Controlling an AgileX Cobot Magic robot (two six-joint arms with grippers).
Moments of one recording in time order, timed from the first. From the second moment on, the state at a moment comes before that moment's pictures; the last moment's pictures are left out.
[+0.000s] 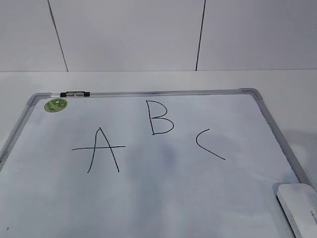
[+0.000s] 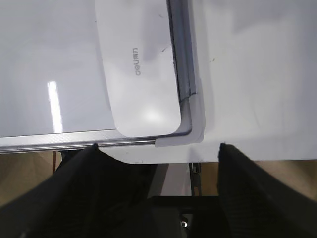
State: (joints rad) left arm 0.00 1.51 -1.09 -0.09 1.05 0.11; right arm 0.03 0.81 -0.65 0.14 1.22 0.07
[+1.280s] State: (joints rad) left arm 0.02 1.82 -1.12 -0.09 0.84 0.11; right arm 0.03 0.81 -0.65 0.16 1.23 0.07
